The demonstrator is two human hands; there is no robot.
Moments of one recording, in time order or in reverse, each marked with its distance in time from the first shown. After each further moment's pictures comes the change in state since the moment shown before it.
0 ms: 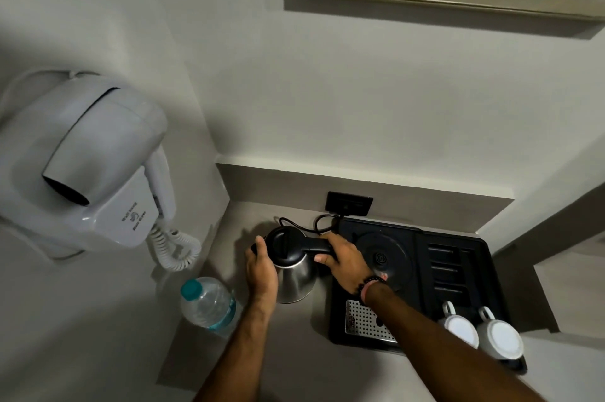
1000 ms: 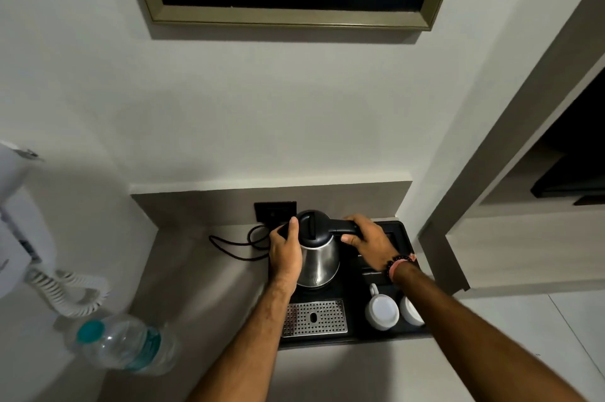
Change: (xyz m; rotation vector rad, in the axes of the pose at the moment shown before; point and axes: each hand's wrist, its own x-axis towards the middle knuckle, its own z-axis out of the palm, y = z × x) left_hand -0.096 0.004 0.171 0.153 -0.319 0.109; right_hand -0.084 0.092 -0.168 0.029 0.285 0.126
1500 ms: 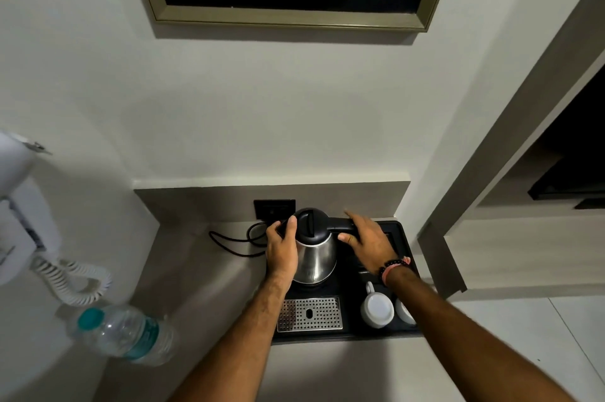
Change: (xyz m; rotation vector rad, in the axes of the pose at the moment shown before) left_hand -0.010 0.002 -0.002 0.051 -0.002 0.070; right_hand -0.010 0.004 0.000 -0.180 0.031 0.027
